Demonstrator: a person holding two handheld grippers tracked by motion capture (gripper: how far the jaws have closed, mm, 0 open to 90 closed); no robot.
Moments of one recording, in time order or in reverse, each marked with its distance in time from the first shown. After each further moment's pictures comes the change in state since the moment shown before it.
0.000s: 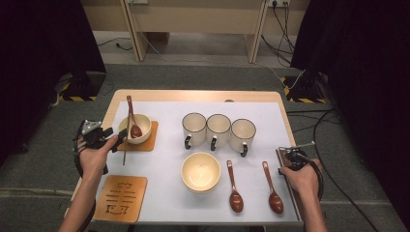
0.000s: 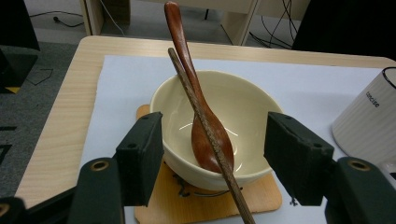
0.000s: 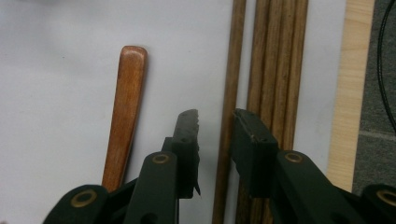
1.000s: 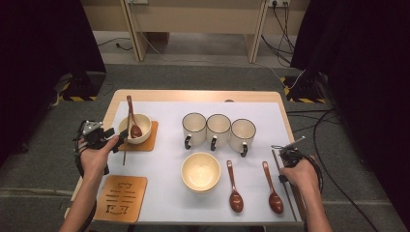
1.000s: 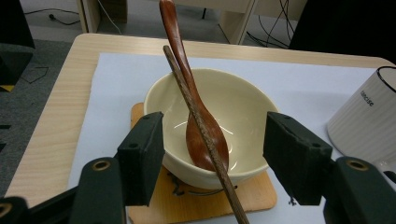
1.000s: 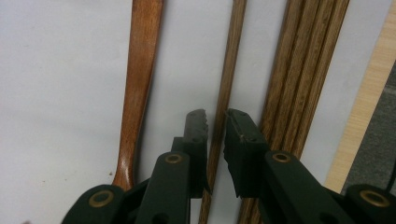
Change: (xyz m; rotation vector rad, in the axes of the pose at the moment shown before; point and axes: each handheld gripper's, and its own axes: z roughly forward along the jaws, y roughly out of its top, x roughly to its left) left arm -0.003 -0.001 0.001 0.002 -0.013 -0.009; right arm 0.010 0.012 -0.005 0.278 0.000 -0.050
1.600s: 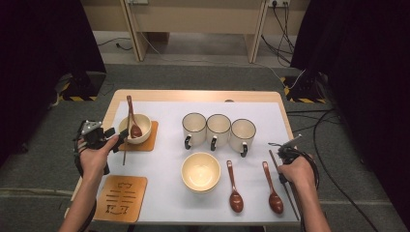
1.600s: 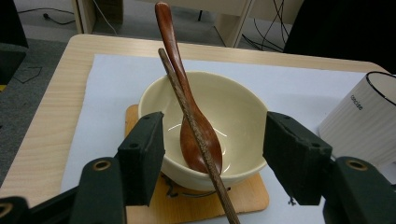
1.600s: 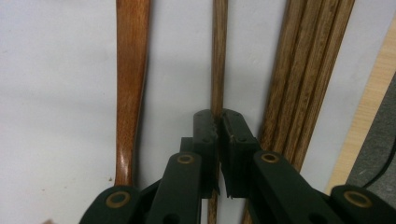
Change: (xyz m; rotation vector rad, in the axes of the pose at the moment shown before) left arm 0.000 0.001 -0.002 -0.007 -0.020 -0.017; right arm 0.002 0.010 0.006 0.079 -0.015 0.063
